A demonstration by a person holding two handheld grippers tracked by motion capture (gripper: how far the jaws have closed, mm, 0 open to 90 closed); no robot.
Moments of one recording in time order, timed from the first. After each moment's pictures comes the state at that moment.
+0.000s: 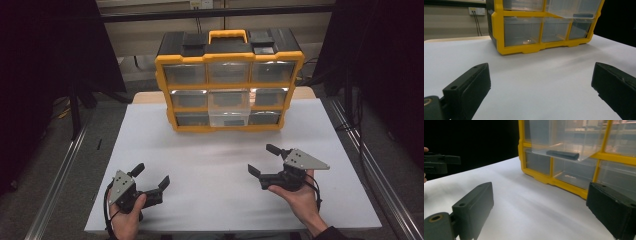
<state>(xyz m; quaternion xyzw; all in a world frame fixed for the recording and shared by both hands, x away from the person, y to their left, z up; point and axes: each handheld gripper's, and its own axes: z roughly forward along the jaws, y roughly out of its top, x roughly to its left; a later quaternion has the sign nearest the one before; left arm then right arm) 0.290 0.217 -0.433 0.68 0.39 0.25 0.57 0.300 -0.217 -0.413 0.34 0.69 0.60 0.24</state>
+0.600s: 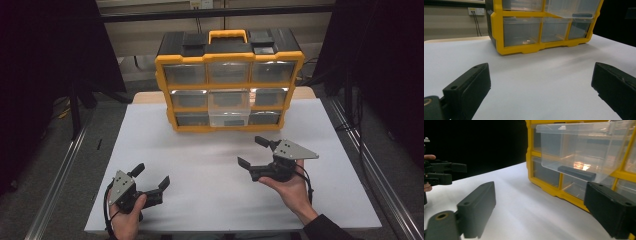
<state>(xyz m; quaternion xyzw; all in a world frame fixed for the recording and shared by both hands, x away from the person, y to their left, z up) 0.290 0.217 -0.433 0.68 0.39 0.25 0.57 0.319 -0.196 -0.396 0.31 0.69 0.61 0.23</state>
